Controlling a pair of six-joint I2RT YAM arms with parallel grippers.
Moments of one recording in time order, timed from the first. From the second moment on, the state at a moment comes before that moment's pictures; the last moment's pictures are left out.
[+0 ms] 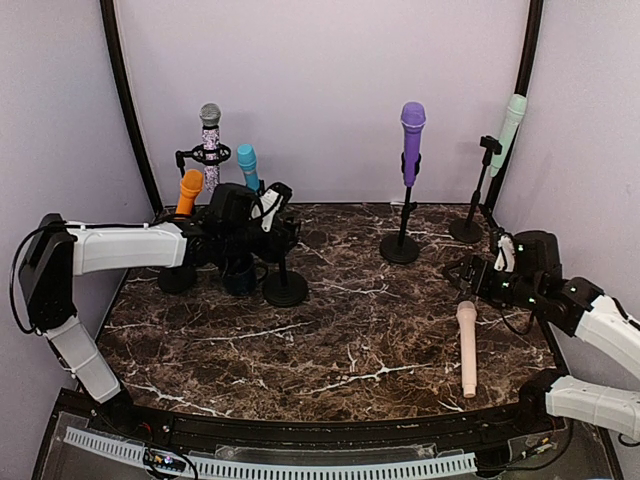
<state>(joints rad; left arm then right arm) -0.68 1.67 1.15 0.00 -0.04 0.02 0.42 0.76 0.57 -0.38 -0.09 0.66</state>
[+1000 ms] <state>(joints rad) -0.58 1.21 0.95 -0.15 0.22 0.06 0.69 1.20 0.93 0.07 0.44 0.25</state>
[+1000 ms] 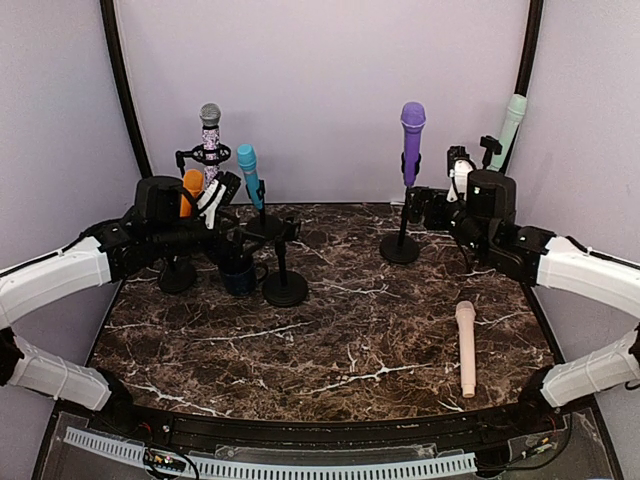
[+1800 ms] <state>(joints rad) -0.58 1.16 0.93 -0.12 0.18 0.09 0.60 1.63 1.14 0.52 0.52 -0.10</state>
